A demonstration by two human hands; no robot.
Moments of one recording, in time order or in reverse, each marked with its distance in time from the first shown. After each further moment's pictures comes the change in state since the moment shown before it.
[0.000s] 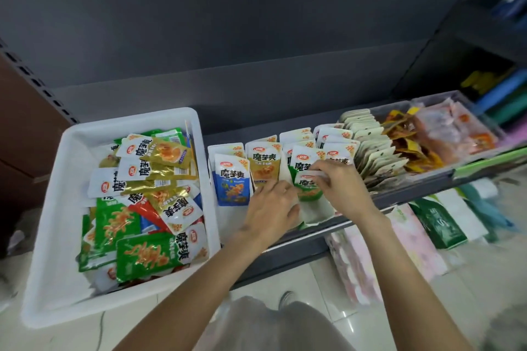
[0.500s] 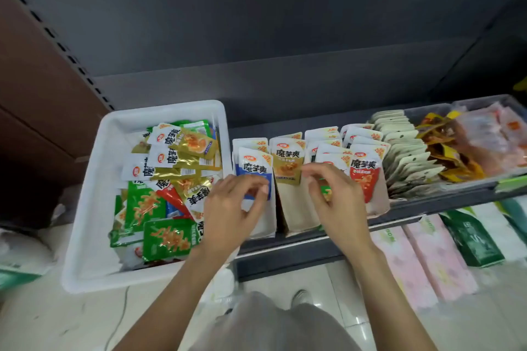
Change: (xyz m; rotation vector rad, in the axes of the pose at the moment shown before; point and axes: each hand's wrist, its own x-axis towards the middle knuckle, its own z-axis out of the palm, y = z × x) left_hand -0.054 -0.036 -0.066 -0.239 0.505 -0.169; right_hand -0.025 -0.079 -0.004 0.425 0.278 -0.070
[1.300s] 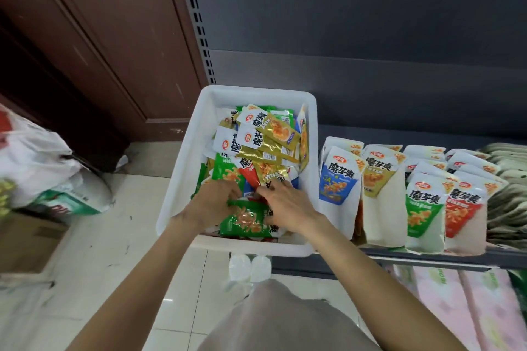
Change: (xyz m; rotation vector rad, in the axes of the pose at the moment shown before) left_hand -0.048 -0.142 -0.110 0.316 -0.663 -0.551; right_hand 0.012 -0.072 0.190 -0.470 -1.045 -0.259
